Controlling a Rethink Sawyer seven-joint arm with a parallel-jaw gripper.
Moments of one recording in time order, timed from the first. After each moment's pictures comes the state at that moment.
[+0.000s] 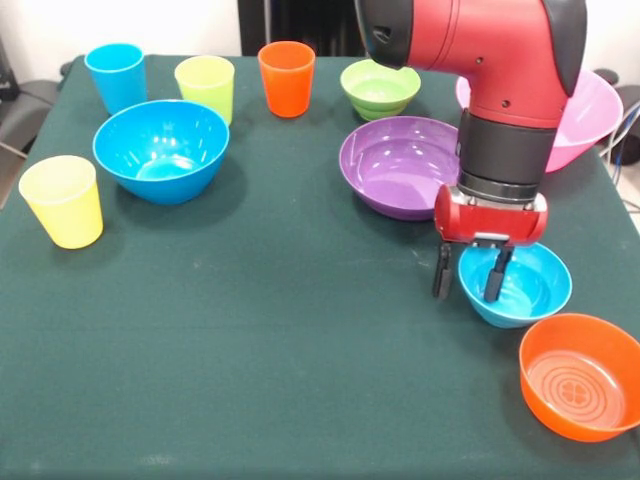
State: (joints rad) arm 0.10 -0.22 -0.16 1.29 -0.01 0.09 1.83
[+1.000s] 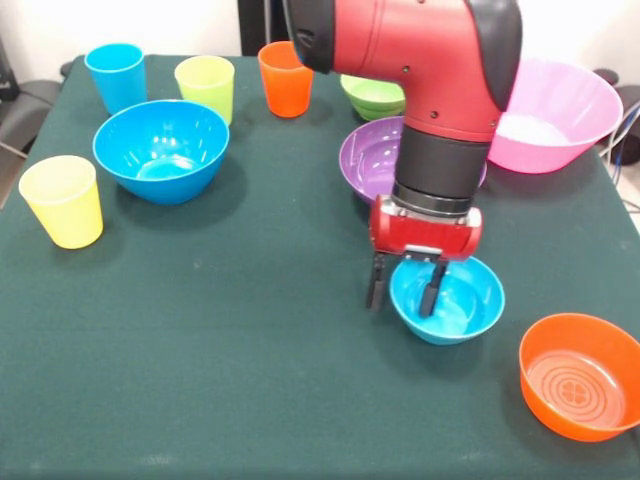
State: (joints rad) arm 0.00 -0.21 -0.16 1.27 -0.05 0.09 1.83
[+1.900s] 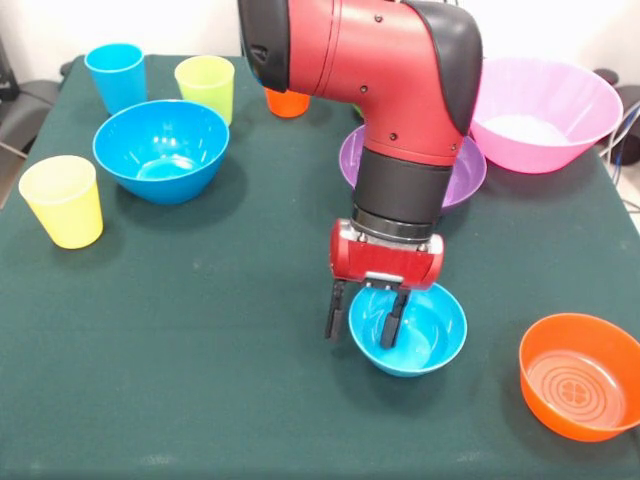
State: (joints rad) arm -0.04 -0.17 -0.16 1.16 -0.11 0.09 1.83
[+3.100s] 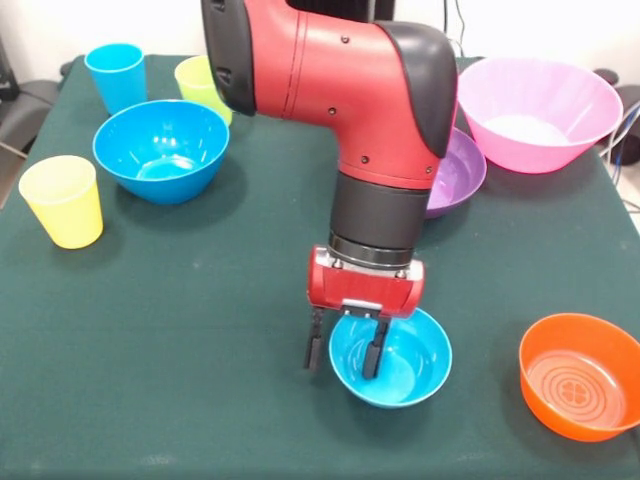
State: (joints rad) arm -0.11 -0.14 -0.11 1.07 -0.13 0.11 1.83
